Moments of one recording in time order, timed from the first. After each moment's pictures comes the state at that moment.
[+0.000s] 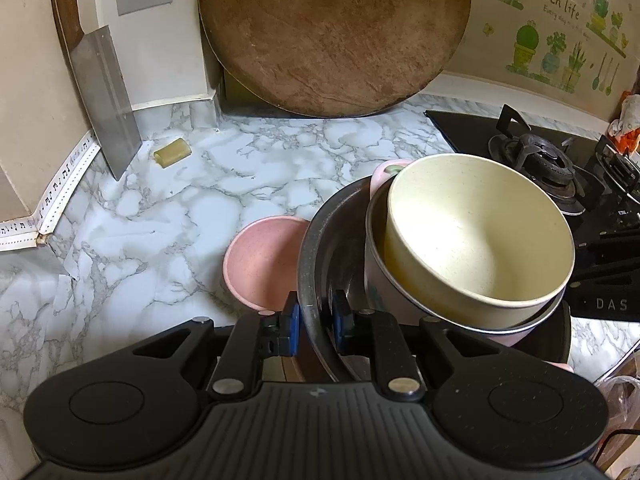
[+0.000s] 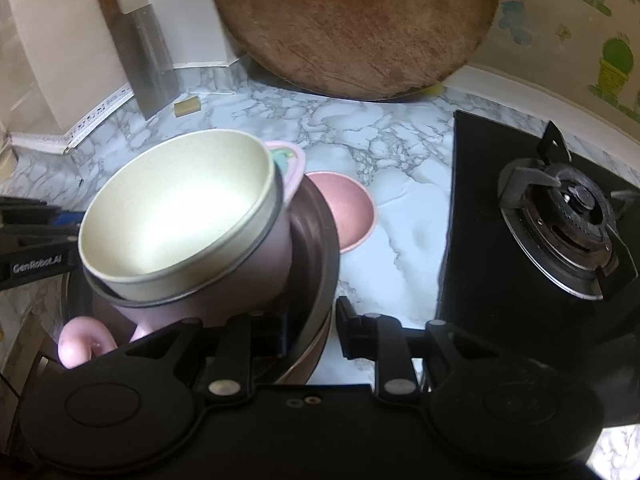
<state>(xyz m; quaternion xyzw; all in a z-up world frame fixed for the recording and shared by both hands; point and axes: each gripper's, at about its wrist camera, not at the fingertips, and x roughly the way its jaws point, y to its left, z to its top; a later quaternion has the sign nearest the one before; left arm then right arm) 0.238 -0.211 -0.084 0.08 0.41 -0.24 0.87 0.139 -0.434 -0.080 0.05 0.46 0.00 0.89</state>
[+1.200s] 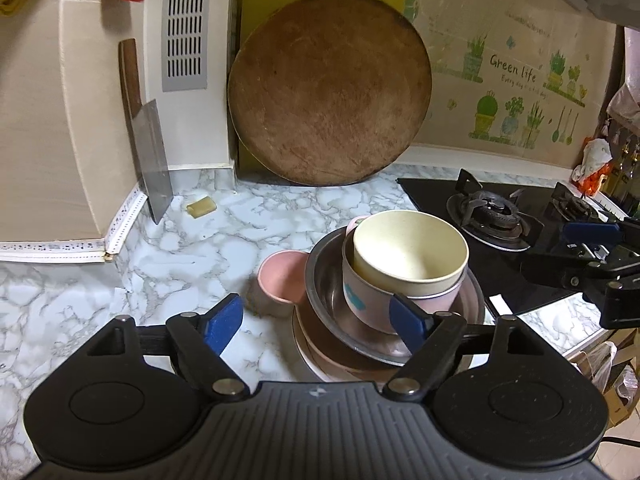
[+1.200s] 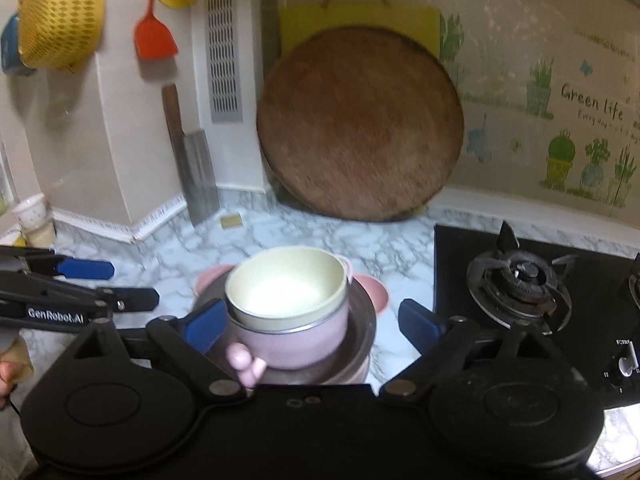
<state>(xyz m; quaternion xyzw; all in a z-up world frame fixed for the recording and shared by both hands) 0.146 -0.142 -0.015 0.04 0.32 -0.27 0.91 0.031 -0.378 0.010 0.04 0.28 -0.02 0.96</state>
